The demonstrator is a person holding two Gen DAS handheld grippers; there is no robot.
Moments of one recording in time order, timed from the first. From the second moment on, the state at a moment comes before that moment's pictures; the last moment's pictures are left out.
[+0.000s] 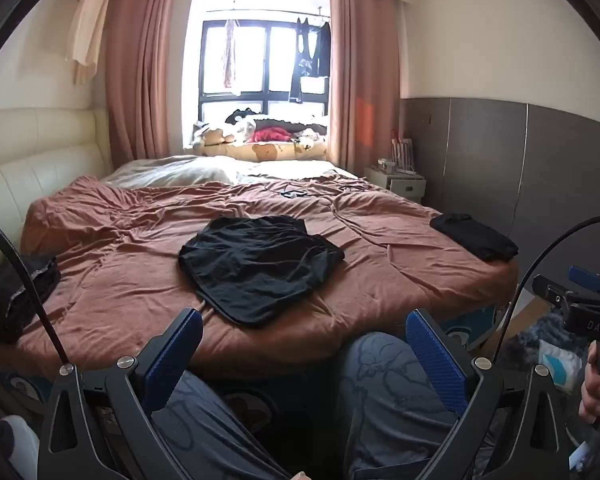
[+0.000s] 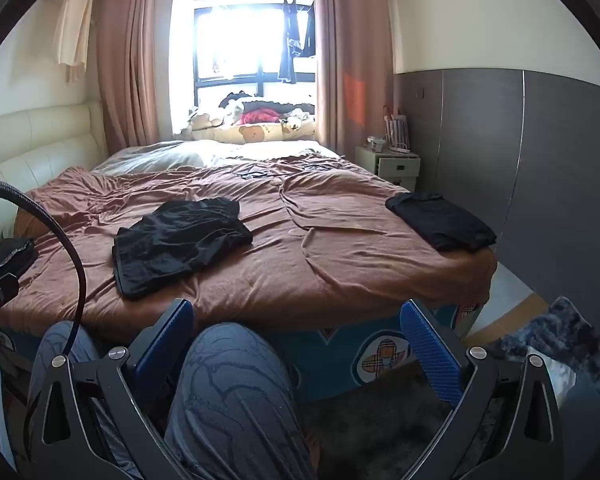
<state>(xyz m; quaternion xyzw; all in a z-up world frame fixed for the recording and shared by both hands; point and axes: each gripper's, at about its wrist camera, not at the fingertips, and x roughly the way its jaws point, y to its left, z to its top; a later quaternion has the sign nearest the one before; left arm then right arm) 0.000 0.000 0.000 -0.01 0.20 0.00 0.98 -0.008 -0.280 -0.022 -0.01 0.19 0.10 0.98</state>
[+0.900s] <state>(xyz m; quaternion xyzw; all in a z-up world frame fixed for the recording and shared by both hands) -0.016 -0.004 0.009 -0.02 0.19 -0.01 0.98 -0.019 -0.281 -0.015 -0.02 0.16 0.09 0.98</state>
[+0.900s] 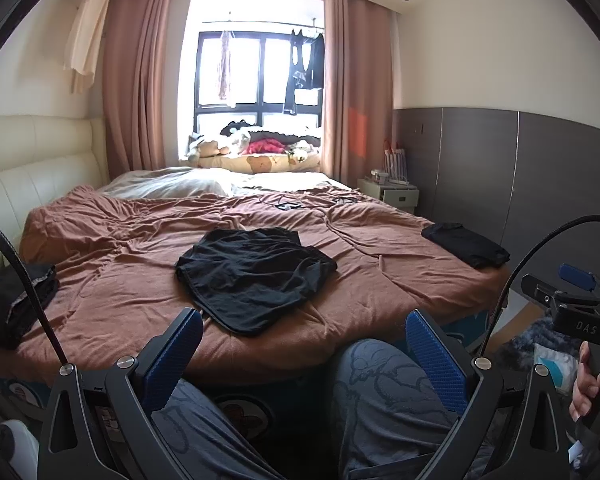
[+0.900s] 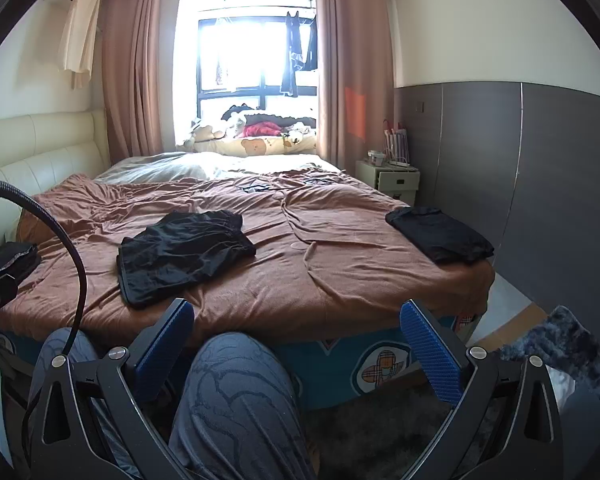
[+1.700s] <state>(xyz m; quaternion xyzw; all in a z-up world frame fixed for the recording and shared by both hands) -0.020 -0.005 0.011 -0.02 0.18 -0.01 0.98 -0.024 -0.284 -0.011 -0.01 0.16 0.09 0.98</state>
